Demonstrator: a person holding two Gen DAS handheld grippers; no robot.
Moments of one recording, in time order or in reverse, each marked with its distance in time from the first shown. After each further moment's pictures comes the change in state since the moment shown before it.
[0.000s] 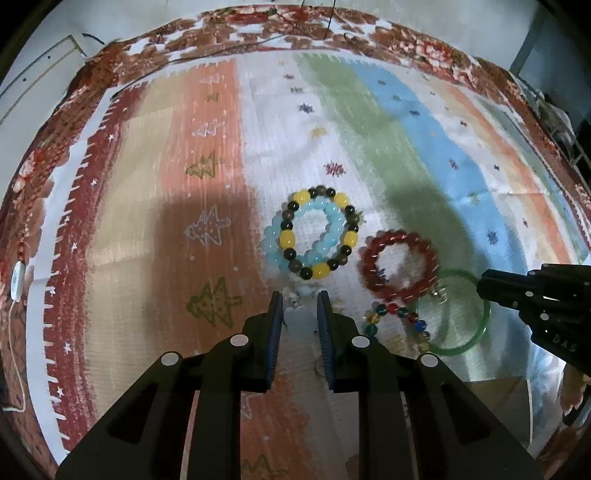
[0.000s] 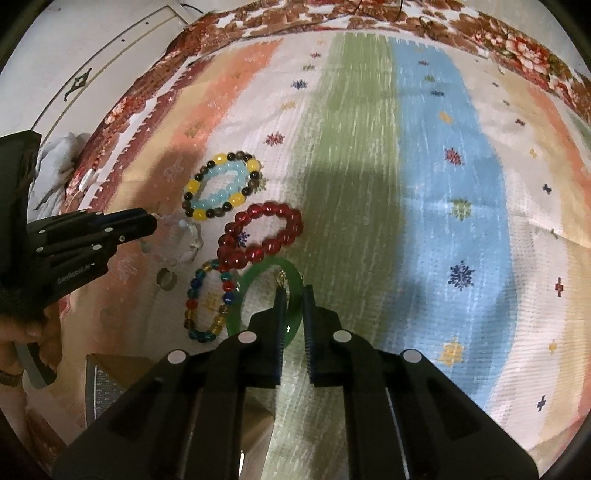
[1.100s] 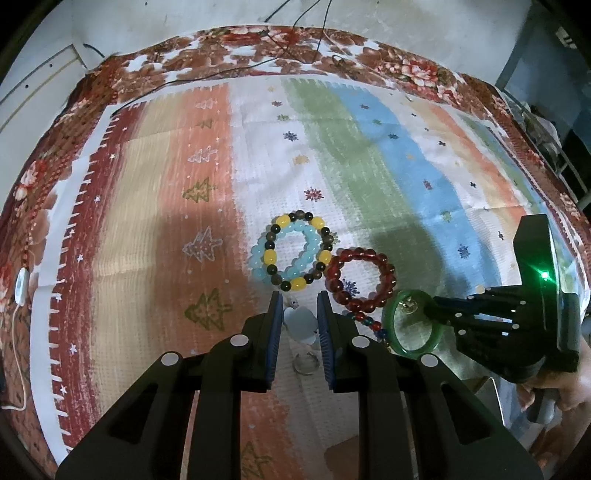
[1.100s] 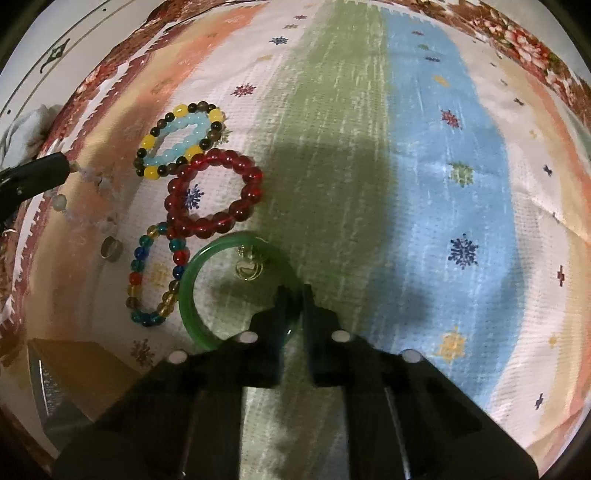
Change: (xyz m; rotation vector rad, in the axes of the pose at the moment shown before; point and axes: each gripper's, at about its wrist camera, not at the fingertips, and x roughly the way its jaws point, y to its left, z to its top) left arm -0.029 -0.009 0.002 -0.001 -0.065 -0.043; right arm 0.044 -0.010 -0.017 -0.019 0.109 -0.104
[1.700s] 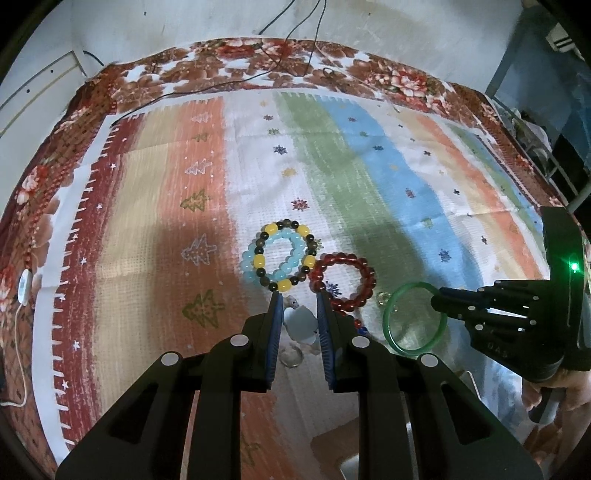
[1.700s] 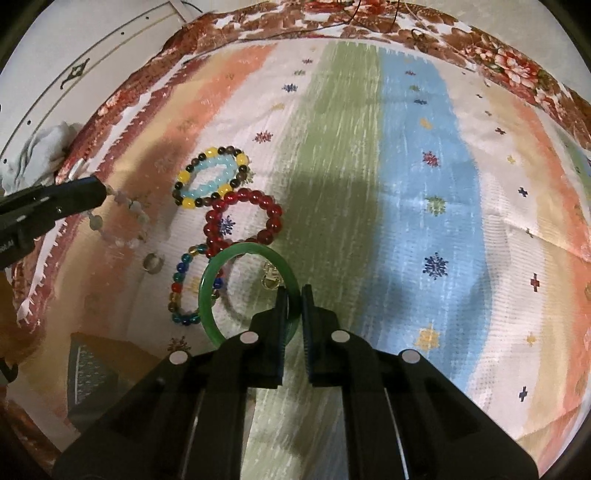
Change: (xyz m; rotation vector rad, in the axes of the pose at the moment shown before) left arm -0.025 -0.010 -0.005 0.003 -0.044 -0.029; right arm -0.056 0.007 -0.006 -0.001 -0.135 0.022
